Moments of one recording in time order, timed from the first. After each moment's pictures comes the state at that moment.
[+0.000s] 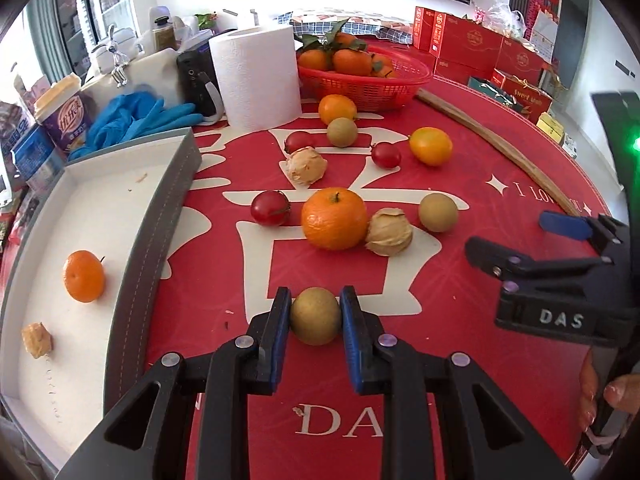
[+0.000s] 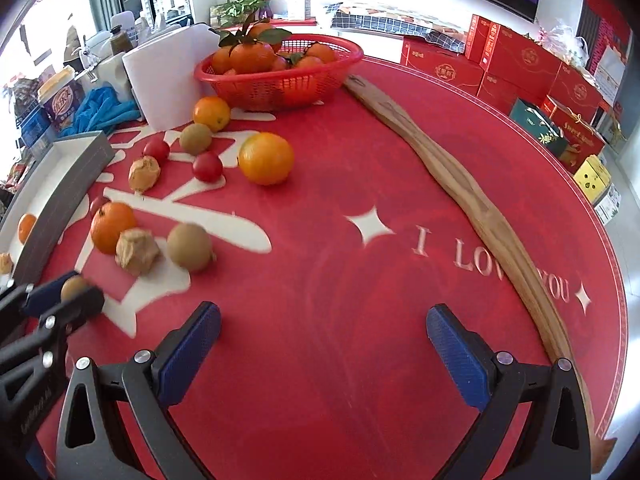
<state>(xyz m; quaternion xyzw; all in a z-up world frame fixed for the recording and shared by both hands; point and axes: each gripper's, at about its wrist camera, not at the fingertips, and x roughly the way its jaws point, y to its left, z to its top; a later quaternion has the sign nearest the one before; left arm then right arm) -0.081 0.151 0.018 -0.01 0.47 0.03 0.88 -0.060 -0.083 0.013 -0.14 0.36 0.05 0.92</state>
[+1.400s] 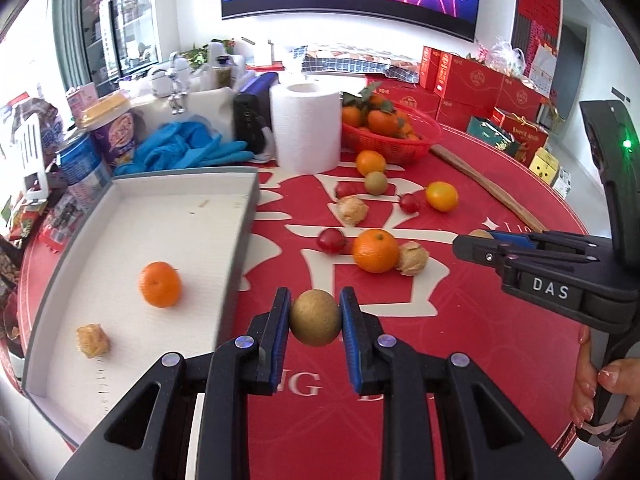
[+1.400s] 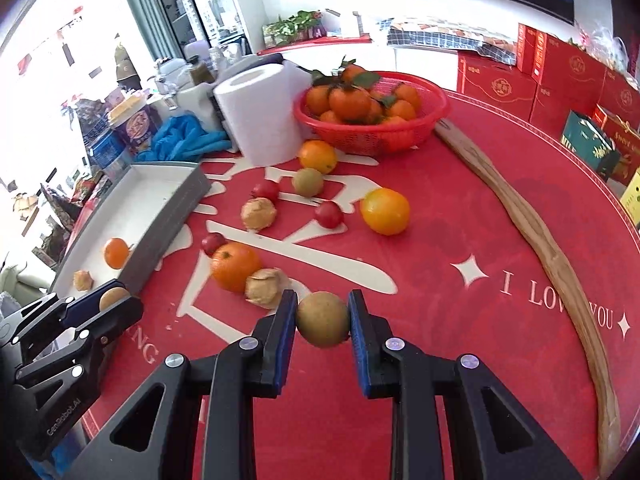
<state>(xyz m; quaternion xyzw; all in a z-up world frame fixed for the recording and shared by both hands) -0.117 0.195 0.063 -0.03 0.41 0.04 0.91 -0.088 -0.040 0.041 -0.11 0.34 0.17 0.92</state>
